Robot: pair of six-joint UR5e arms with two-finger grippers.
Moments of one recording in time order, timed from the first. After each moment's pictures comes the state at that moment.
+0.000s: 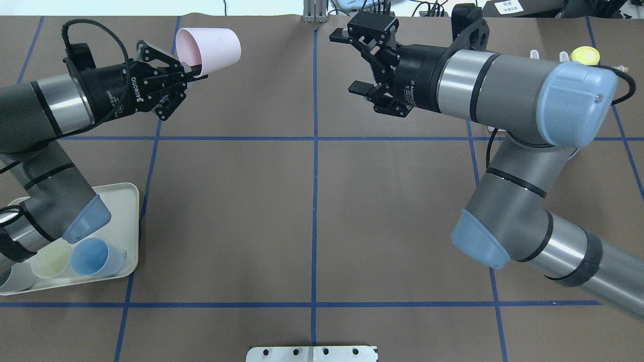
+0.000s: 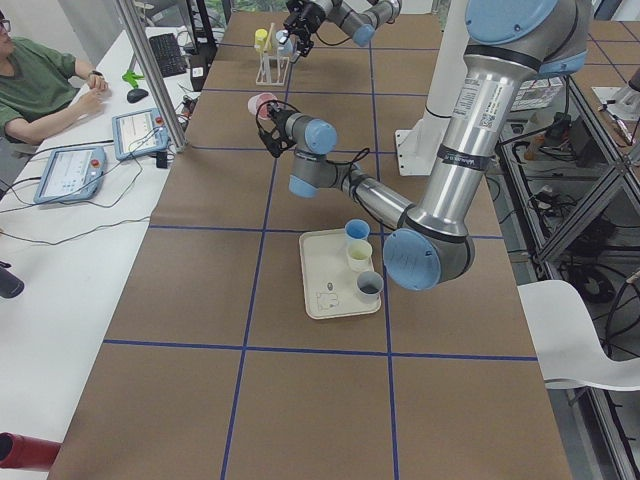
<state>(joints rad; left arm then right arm) -0.79 -1.91 -1.62 -3.13 -1.72 -2.41 0.68 -1.06 1.87 -0.63 1.65 2.07</state>
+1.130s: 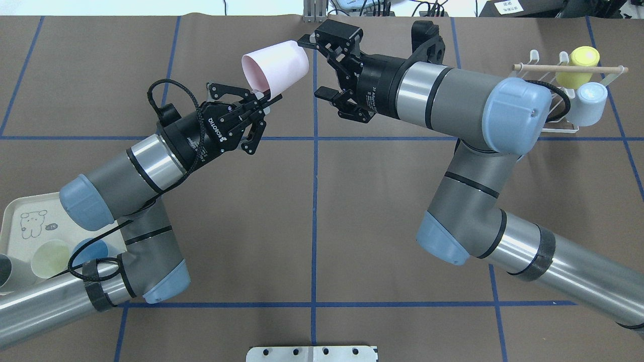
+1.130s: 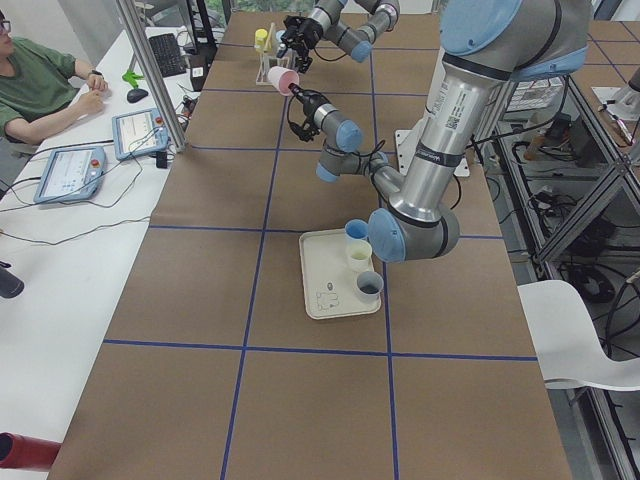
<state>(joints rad) -0.51 -2.08 -1.53 -3.31 -1.32 -2.56 0.64 -0.98 1.75 -0.53 1.61 2.12</state>
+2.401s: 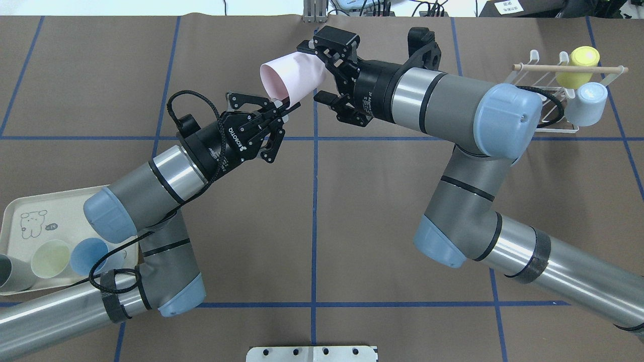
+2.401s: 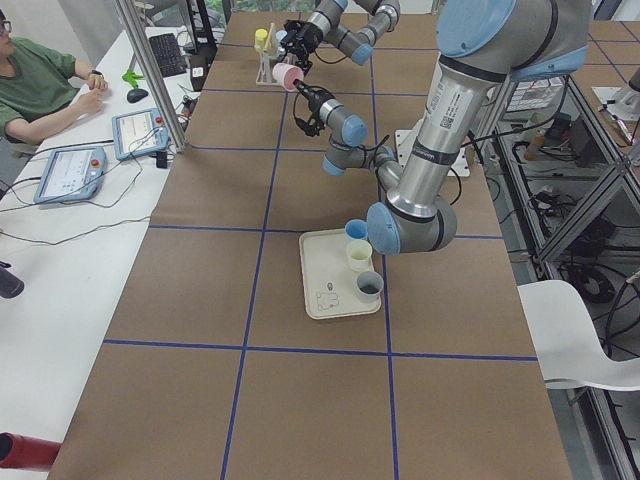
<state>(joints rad) -0.46 -2.11 -1.51 -3.30 -1.26 -2.55 0.63 -0.98 1.73 -0.53 1.59 2.12</state>
